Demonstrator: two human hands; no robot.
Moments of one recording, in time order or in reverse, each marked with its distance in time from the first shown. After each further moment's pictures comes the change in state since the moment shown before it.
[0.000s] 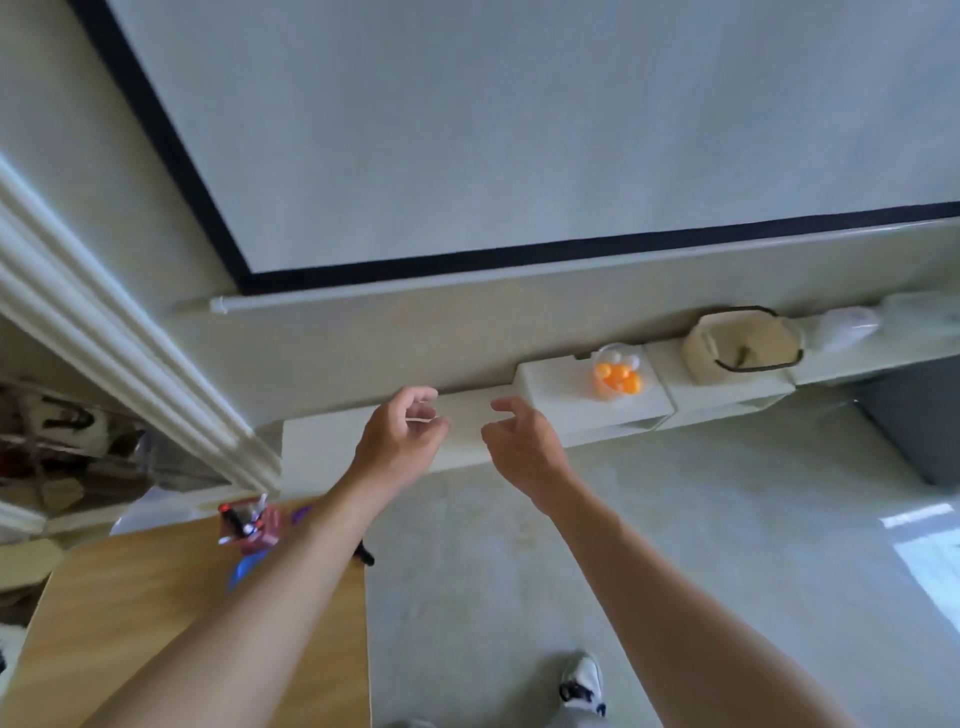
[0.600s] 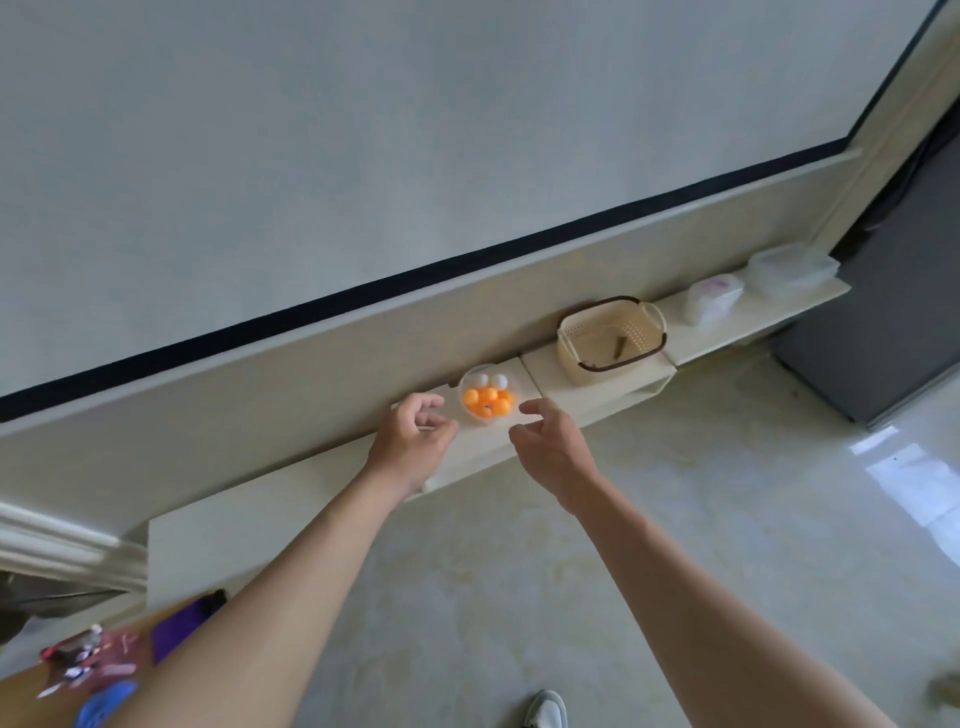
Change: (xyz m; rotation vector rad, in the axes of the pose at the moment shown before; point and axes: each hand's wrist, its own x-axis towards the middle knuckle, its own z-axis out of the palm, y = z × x) left_hand 0.048 0.139 0.264 0.043 -0.188 0.016; right_hand 0.067 0.137 -0.269 0.178 0.173 0.102
